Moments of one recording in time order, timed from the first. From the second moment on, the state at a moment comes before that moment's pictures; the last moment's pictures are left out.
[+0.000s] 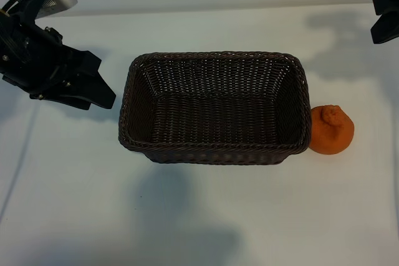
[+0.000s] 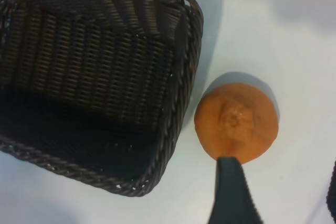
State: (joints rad) left arm -0.11 1.52 -1.18 -0.55 1.15 0.31; right arm -0.07 1.44 -1.34 0.31 1.14 -0.14
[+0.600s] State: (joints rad) left arm -0.11 1.52 -1.18 -0.55 1.15 0.31; right arm -0.07 1.44 -1.34 0.31 1.19 -0.24
